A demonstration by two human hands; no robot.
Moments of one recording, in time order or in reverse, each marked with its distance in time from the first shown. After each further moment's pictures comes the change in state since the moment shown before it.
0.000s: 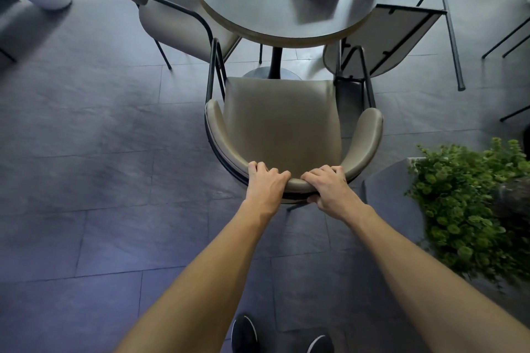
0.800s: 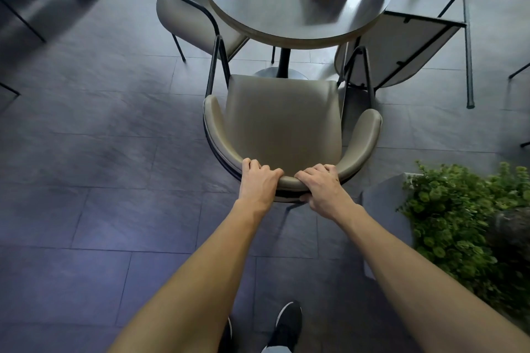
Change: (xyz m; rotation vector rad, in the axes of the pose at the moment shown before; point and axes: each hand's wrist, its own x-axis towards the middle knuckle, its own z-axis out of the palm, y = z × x) left_hand 0.016 0.048 -0.001 -0.022 0.028 -0.150; right_hand -0.002 0.045 -0.010 -0.023 0.007 -0.122
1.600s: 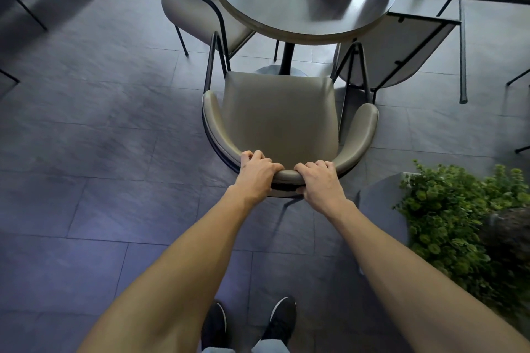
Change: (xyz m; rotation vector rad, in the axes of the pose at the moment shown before) left_hand -0.005 -0.017 0.002 -0.172 0.012 0.100; right_hand 0.000 -0.021 0.004 -0.063 0.061 0.123
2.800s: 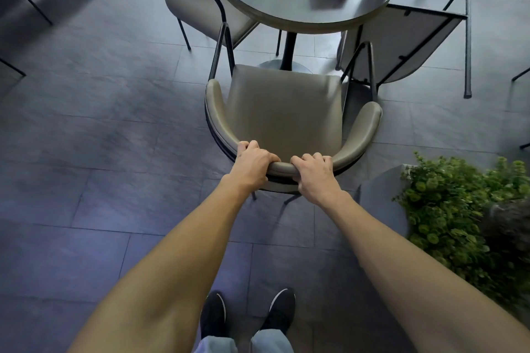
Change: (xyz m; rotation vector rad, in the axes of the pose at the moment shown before) left_hand -0.011 0.002 0.002 -0.003 -0.003 -0.017; right_hand -0.015 -0.010 -0.002 0.011 -0.046 0.018
